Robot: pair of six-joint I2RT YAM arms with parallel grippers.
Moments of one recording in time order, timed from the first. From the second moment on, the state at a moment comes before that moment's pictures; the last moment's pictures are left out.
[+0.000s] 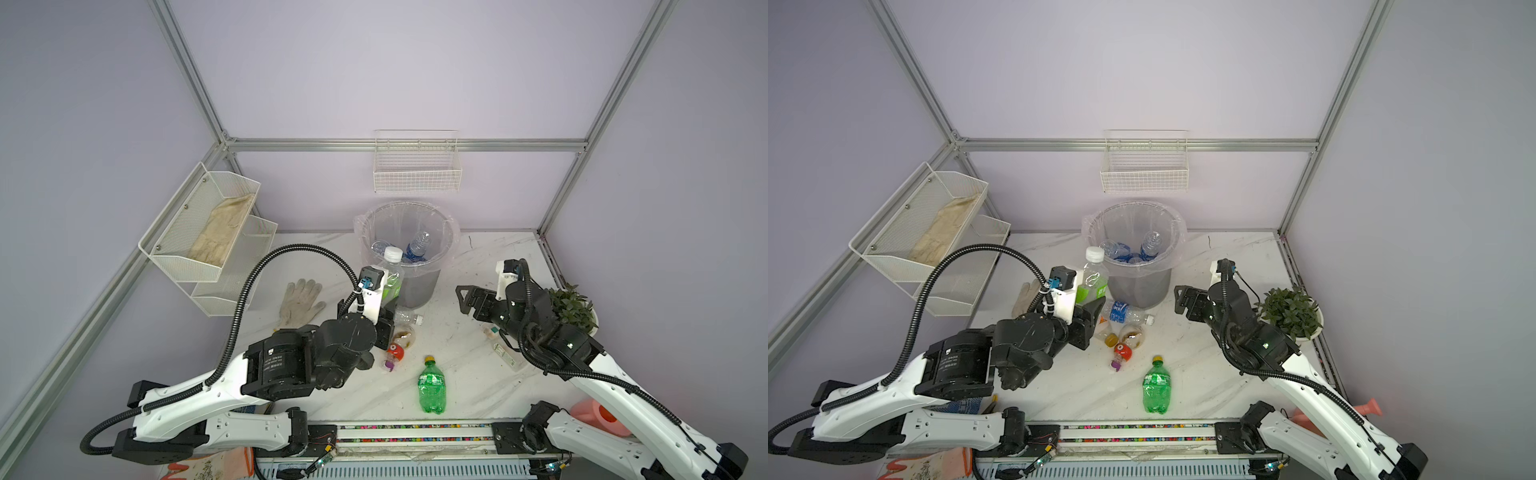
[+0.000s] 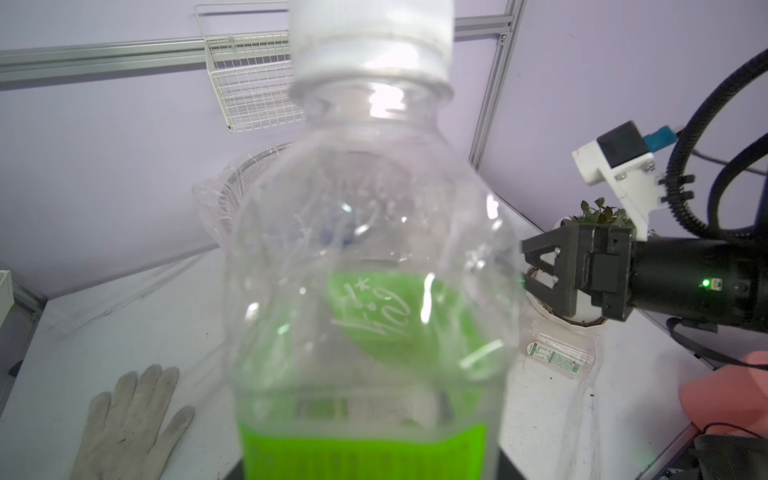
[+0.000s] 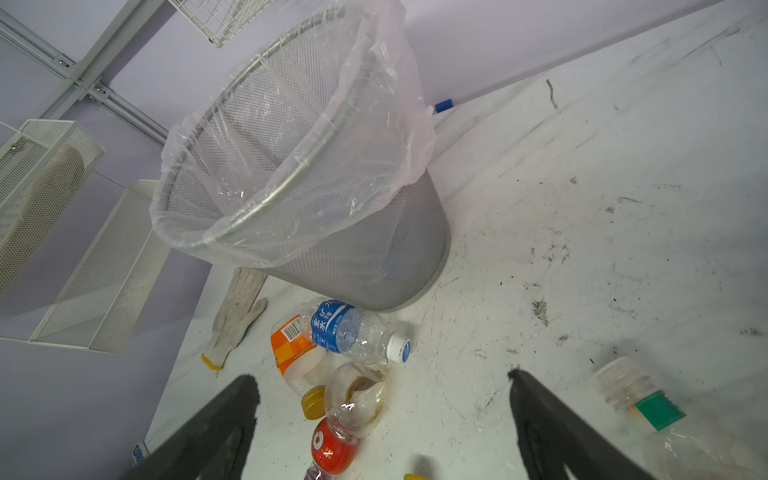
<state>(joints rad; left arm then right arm) -1.33 1.03 1.41 -0.77 -0.86 -0.33 0.67 0.89 0.94 -0.53 0.21 0.73</state>
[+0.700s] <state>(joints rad) -1.33 0.95 1.42 -0.58 -0.87 -0.08 0.67 0.93 0.89 -0.52 0.18 0.75</state>
